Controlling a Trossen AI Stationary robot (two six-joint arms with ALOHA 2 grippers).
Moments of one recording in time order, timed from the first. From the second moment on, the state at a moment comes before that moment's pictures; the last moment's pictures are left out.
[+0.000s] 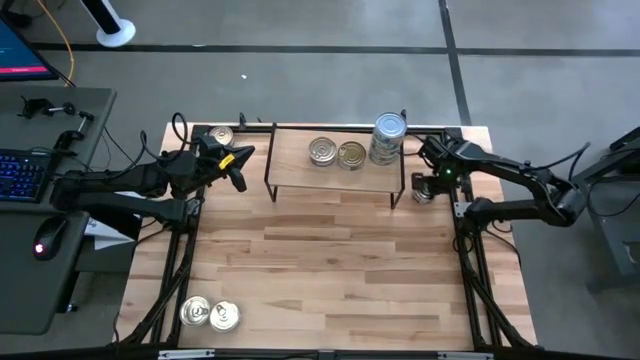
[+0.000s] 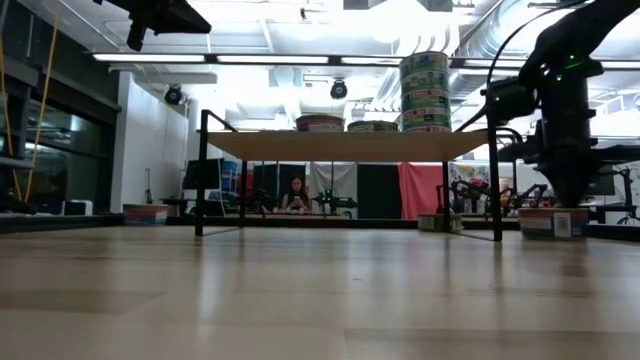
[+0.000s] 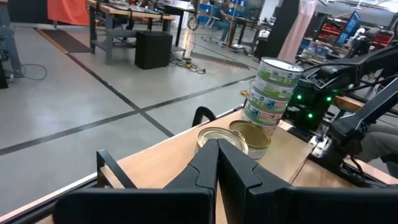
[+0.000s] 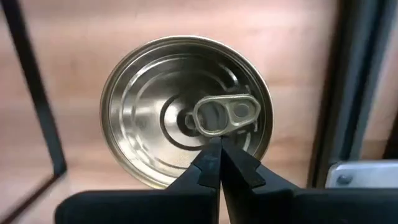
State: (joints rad) left arm 0.04 0.70 0.72 -0.18 -0.63 -0.31; right arm -0.78 1.18 0.60 -1.02 -0.05 0.82
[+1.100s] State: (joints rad) left arm 0.04 0.69 0.72 -0.21 -0.42 -0.60; right arm -0.44 1.14 0.59 -1.09 -0.21 0.82
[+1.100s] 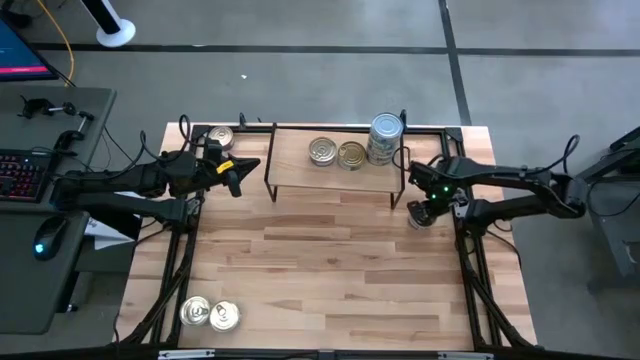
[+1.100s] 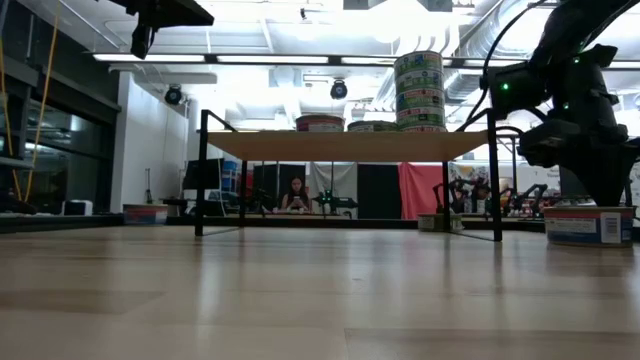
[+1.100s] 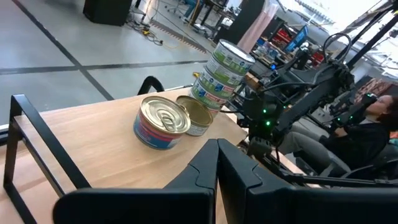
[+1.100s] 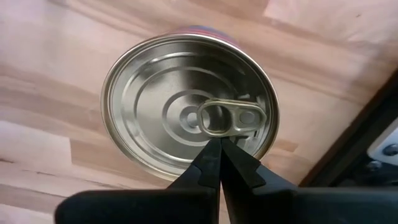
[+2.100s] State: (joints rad) left arm 0.04 0.69 0.72 -0.34 -0.37 -0.64; right arm 0.12 1.14 0.59 -1.03 -0.27 1.33
